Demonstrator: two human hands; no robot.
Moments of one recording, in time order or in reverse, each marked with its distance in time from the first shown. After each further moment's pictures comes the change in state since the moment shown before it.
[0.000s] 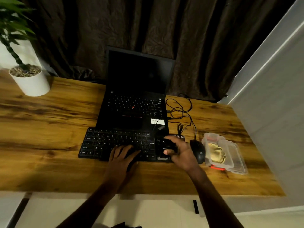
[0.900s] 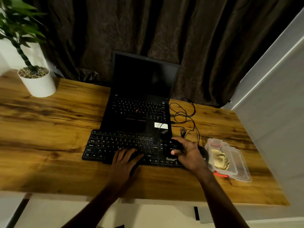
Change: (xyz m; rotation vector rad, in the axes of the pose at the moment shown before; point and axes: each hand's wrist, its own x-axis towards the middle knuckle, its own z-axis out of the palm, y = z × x) left_hand 0.001 -0.005 0.005 0.028 -0.007 0.021; right_hand 0.015 0.007 -0.013 -0.131 0.006 0.035
